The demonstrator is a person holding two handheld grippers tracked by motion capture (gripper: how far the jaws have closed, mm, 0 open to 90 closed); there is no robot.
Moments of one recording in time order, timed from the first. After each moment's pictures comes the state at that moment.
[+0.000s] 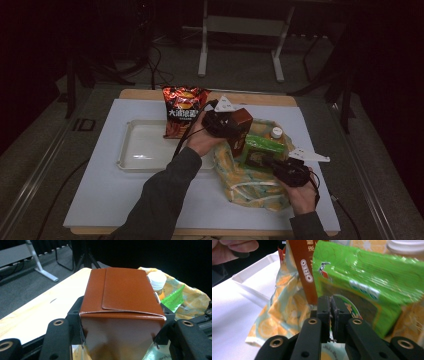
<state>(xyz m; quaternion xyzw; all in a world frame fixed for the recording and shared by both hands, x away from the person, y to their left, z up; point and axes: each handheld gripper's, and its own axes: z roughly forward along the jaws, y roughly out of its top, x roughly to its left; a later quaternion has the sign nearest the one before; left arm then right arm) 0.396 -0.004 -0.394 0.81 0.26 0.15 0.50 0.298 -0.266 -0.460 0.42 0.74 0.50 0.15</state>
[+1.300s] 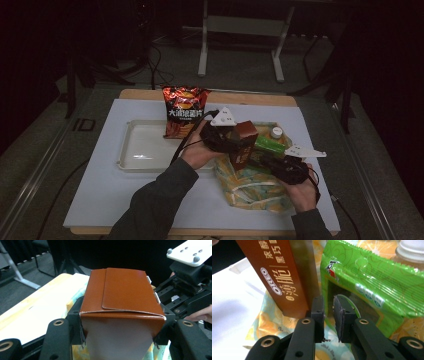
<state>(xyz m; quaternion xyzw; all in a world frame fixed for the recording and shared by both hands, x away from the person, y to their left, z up) 0.347 -0.002 -0.377 0.83 0.19 0.11 0.52 0.301 -0.261 -0.452 0.40 0.77 0.47 0.15</state>
